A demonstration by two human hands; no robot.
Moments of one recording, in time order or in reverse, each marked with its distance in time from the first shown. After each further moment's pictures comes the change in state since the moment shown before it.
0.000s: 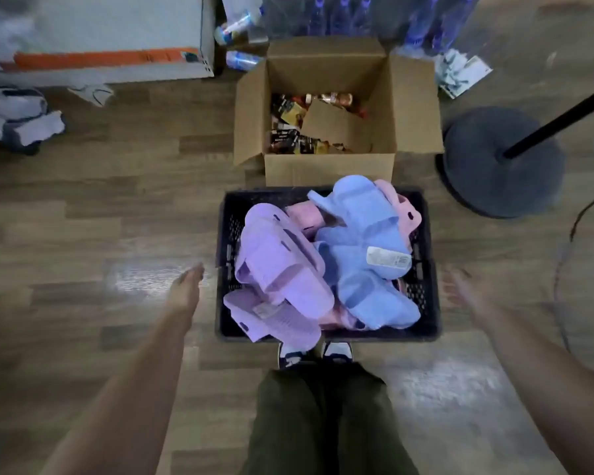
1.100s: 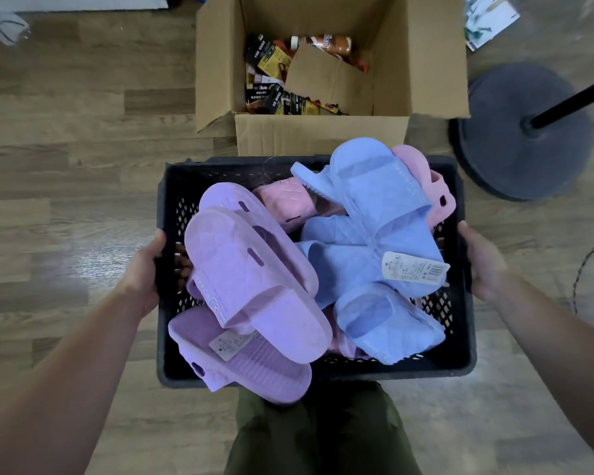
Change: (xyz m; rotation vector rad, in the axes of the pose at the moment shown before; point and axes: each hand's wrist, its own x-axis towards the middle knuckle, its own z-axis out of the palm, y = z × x) left_hand 0.133 -0.018 0.049 -0.271 -0.293 -0.092; right_hand 0.092 -0.026 0.042 0.323 -0.293 0.029
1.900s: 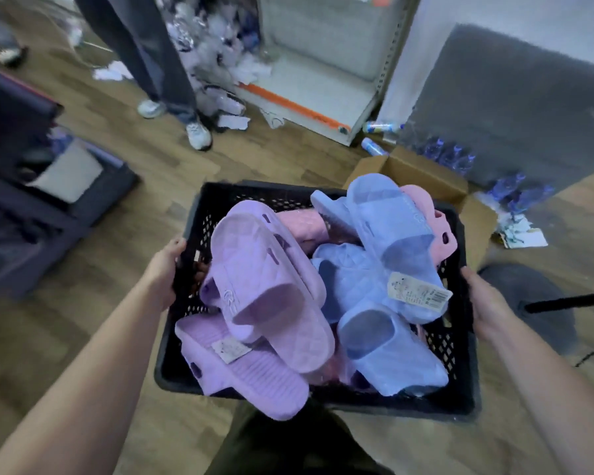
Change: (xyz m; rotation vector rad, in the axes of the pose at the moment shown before) left_hand -0.519 0.010 -0.106 -0.480 0.378 0.162; right_hand -0.402 -0.139 0.042 -0.410 -0.216 -0.242
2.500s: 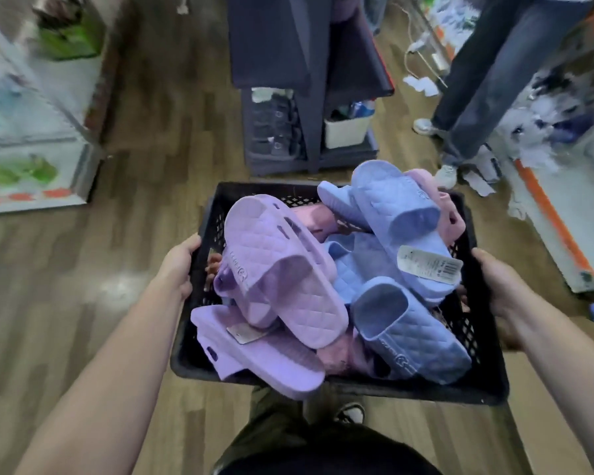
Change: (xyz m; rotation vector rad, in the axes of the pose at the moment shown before) left_hand -0.210 -0.173 -0.338 -0.770 0.519 0.042; right_hand -0.178 -0.012 0.383 -0.809 -0.608 -0.215
